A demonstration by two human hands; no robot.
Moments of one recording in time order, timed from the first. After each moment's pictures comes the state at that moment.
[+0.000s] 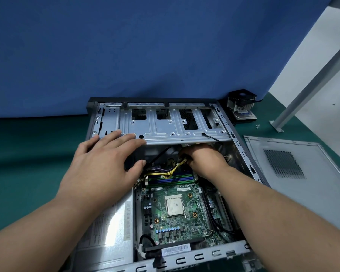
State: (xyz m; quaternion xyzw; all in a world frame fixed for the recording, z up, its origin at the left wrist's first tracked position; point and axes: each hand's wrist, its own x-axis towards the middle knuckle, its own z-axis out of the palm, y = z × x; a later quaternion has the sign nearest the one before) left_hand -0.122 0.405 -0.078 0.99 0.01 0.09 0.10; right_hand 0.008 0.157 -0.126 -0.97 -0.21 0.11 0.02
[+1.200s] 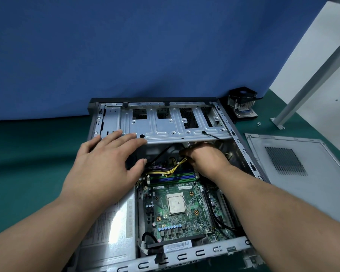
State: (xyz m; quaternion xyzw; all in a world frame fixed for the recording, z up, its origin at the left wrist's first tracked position) left_hand -0.123 0.405 -0.079 0.99 0.01 0.09 0.10; right_hand 0.004 0.153 -0.127 -0.96 -0.26 0.09 -0.04
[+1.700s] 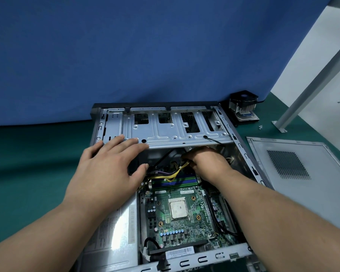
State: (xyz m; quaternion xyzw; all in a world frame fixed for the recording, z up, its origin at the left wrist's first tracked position) left_hand -0.123 0.404 -0.078 0.99 0.01 0.09 0.09; right_hand 0.006 0.154 -0.129 -0.97 -0.24 0.11 0.00
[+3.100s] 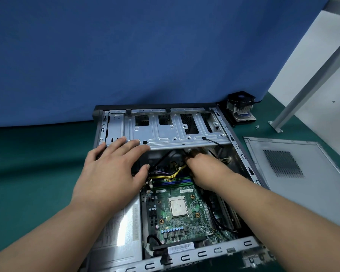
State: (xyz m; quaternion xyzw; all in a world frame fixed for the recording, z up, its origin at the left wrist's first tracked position) left_hand -0.122 0.404 -0.077 0.99 0.01 0.08 0.09; right_hand -0.019 0.161 -0.112 -0.96 -0.24 0.14 -0.08
